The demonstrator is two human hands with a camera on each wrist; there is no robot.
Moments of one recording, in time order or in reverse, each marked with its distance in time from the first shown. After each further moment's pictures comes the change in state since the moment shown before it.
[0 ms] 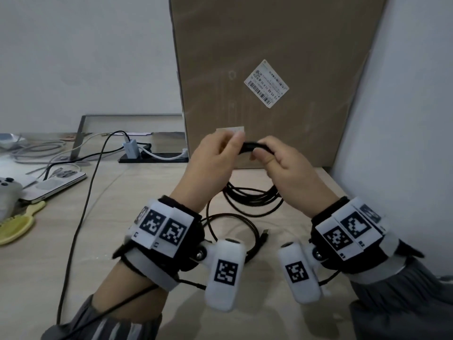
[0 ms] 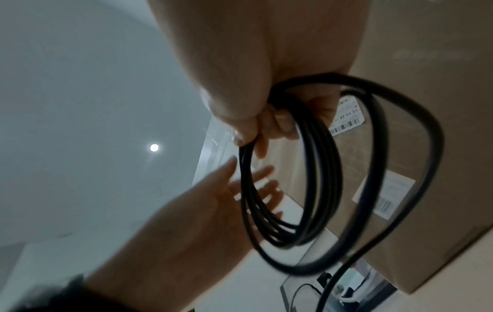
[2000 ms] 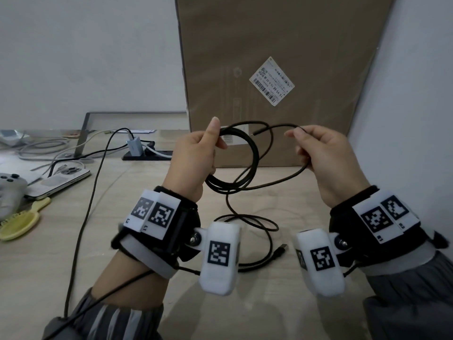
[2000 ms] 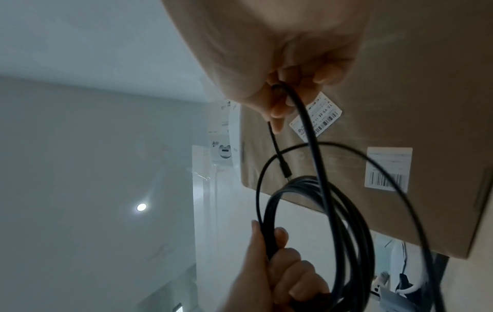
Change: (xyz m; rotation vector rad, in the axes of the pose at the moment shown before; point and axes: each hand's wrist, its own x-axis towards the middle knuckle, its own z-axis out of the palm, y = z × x) left_hand 0.009 -0.017 -0.017 -0.380 0.142 -0.285; right_hand 0.006 0.004 -0.021 0.337 0.378 0.364
